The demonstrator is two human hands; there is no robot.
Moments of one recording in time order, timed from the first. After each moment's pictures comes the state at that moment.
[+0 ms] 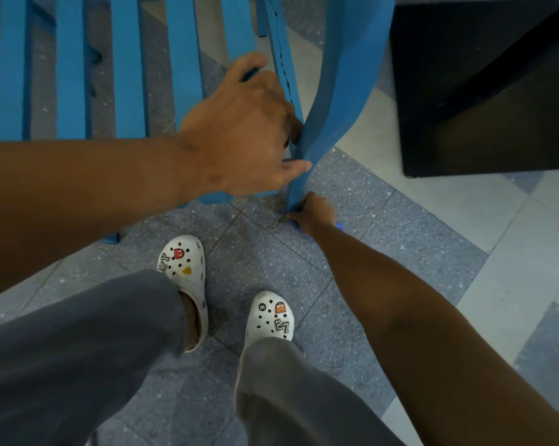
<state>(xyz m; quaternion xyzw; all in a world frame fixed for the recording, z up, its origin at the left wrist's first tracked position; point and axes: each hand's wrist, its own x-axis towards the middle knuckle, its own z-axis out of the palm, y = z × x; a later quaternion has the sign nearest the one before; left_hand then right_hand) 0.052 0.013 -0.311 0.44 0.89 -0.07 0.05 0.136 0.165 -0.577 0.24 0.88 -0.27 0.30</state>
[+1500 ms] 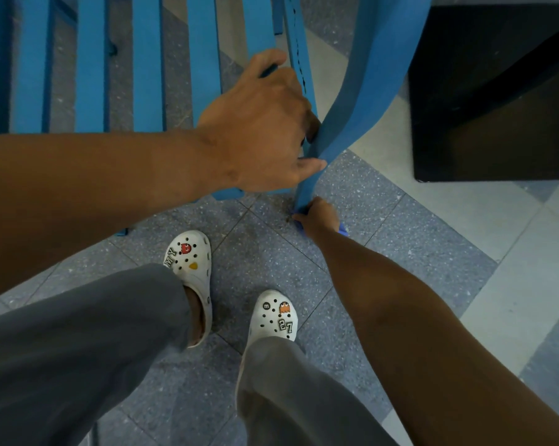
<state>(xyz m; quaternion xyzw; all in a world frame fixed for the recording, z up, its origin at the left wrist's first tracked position) 0.056 0.011 -0.309 0.43 0.90 -0.01 0.03 0.142 0.158 -0.592 0.28 0.85 -0.32 0.30</state>
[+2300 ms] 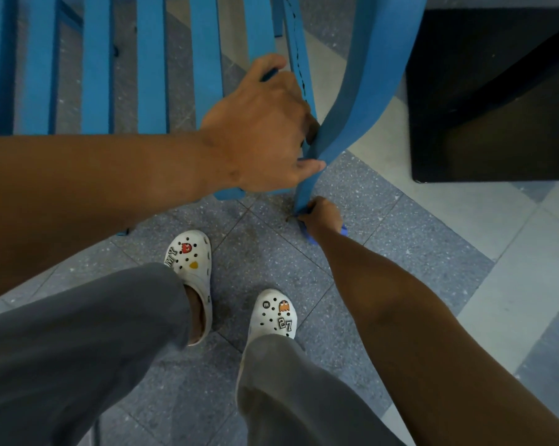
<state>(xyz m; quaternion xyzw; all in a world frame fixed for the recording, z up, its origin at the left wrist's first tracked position) 0.054 0.012 -0.313 0.44 0.90 -0.02 0.03 0.146 0.160 -0.588 0.28 0.88 -0.28 0.28</state>
